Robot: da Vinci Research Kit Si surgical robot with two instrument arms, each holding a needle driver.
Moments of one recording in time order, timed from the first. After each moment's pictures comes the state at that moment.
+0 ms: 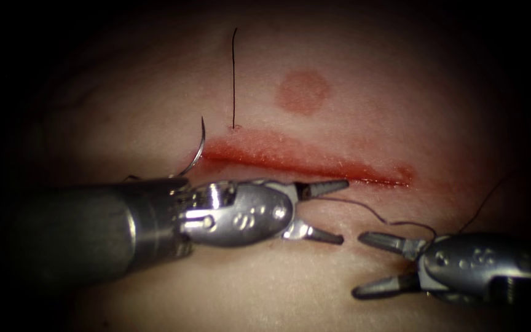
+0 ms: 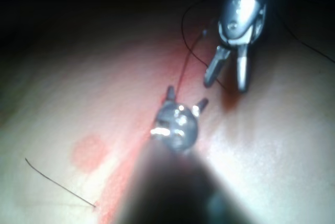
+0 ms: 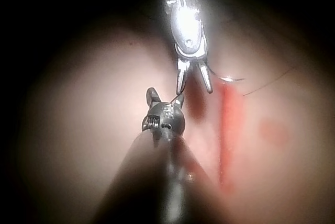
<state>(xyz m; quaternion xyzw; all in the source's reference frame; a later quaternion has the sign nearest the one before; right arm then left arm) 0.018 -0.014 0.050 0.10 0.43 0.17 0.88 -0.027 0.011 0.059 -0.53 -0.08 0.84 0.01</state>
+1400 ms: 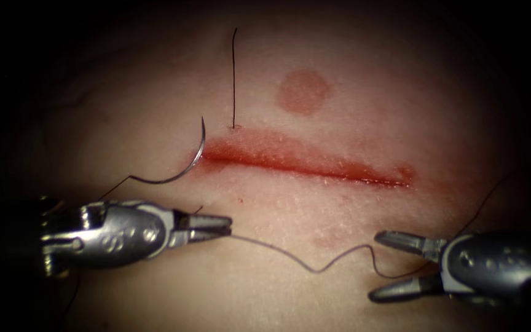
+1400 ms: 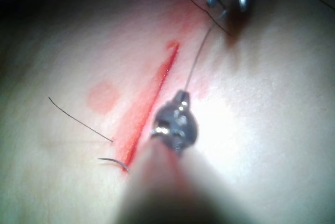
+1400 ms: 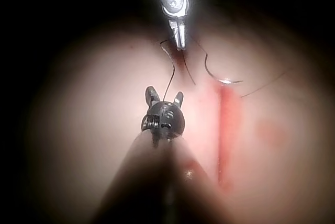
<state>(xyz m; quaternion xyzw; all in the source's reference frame) 0.017 -0.013 0.047 0.12 0.45 0.17 0.87 -0.013 0.009 0.057 -0.50 -0.07 0.87 -0.01</state>
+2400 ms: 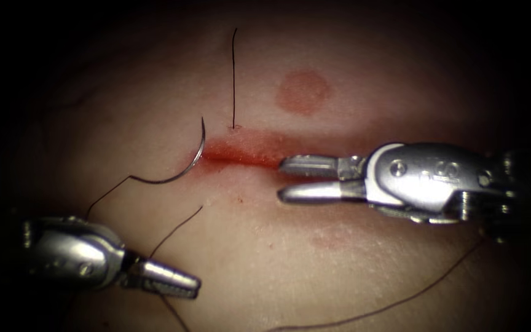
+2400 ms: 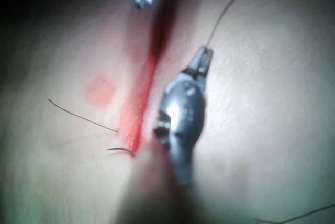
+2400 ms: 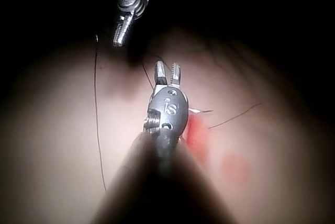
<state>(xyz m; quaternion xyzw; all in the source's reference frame) 0.027 -0.006 0.049 0.10 0.60 0.10 0.78 -0.010 0.007 0.050 -0.69 -0.12 0.70 -0.15</state>
